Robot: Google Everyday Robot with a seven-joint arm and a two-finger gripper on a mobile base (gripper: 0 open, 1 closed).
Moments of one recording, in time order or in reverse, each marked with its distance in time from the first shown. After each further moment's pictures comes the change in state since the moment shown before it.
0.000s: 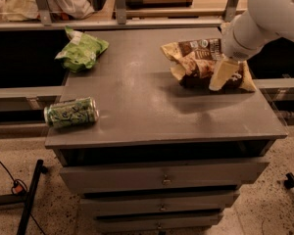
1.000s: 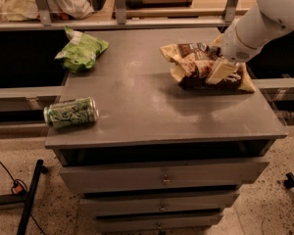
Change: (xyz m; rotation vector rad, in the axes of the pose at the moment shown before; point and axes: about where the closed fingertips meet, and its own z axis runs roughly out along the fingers) arm -0.005 0.018 0.018 -0.204 -0.123 -0.032
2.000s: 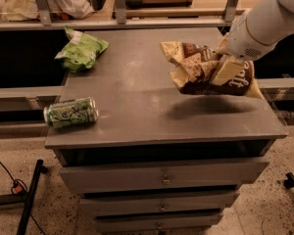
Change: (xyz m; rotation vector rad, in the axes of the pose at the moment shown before) arm -0.021 0.028 -0.058 0.062 0.012 -0.003
